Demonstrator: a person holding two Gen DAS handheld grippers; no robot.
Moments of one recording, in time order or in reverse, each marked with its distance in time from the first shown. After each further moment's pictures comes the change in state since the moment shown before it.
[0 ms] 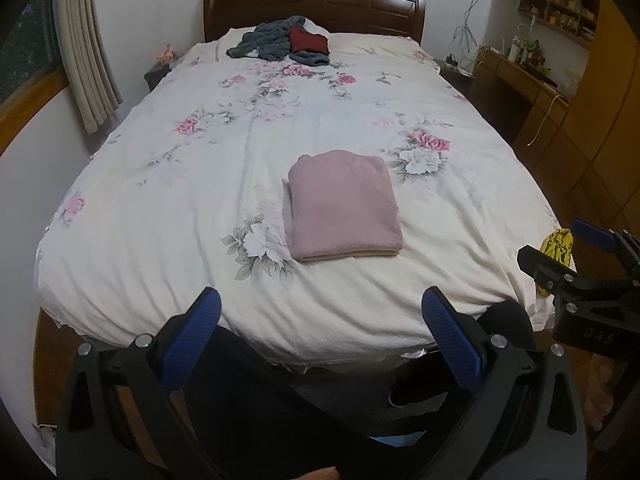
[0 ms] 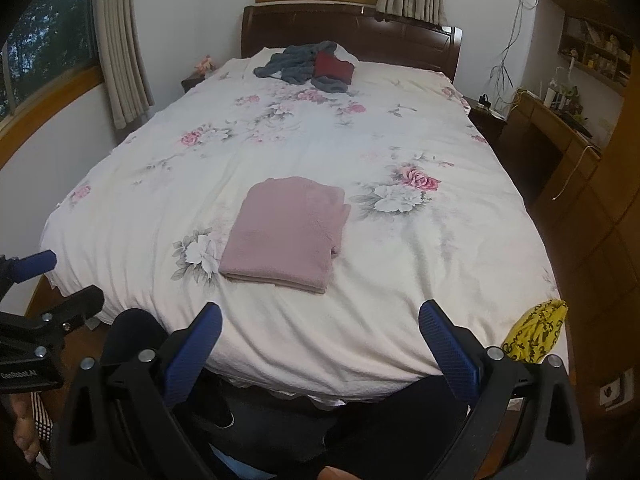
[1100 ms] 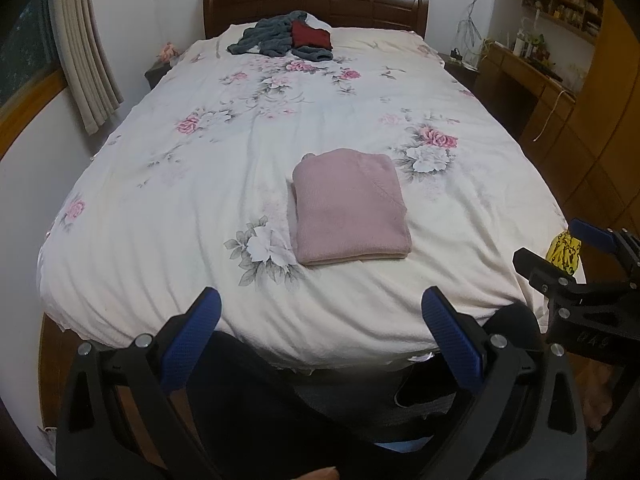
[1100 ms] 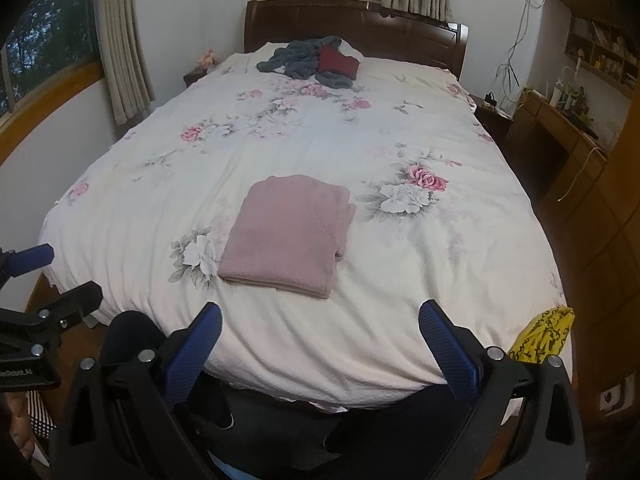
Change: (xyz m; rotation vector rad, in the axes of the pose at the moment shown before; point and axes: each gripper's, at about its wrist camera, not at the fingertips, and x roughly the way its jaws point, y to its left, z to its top) left arm 0.014 0.002 0.015 0.007 0.018 0.022; right arm 0.022 0.001 0.010 -0.010 0.012 0.013
